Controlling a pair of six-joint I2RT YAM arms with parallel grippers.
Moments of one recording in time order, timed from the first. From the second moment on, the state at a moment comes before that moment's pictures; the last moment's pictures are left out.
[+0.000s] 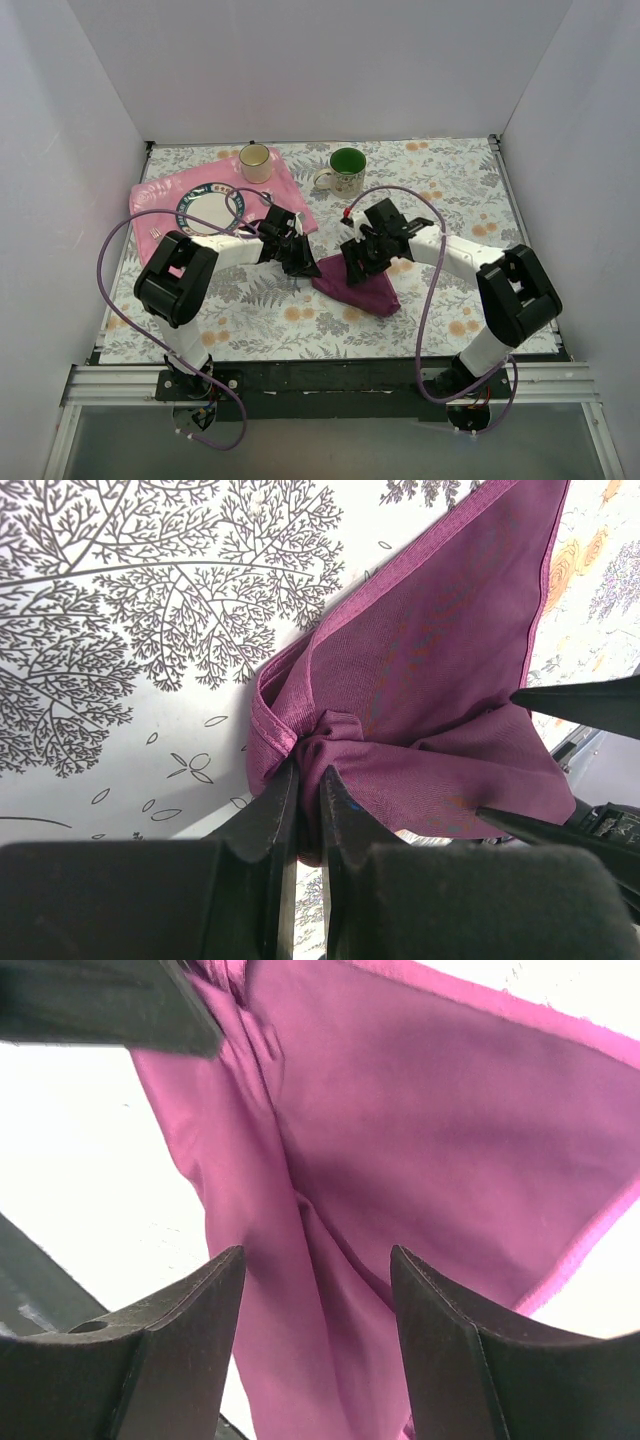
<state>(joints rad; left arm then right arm) -0.54 1.79 0.95 -0.16 0.43 -0.69 0.60 1.63 1.01 -0.47 -0.39 0.07</state>
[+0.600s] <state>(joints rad) -0.53 1.80 0.96 -0.16 0.44 -0.68 0.74 1.53 0.92 -0.52 0.09 0.05</state>
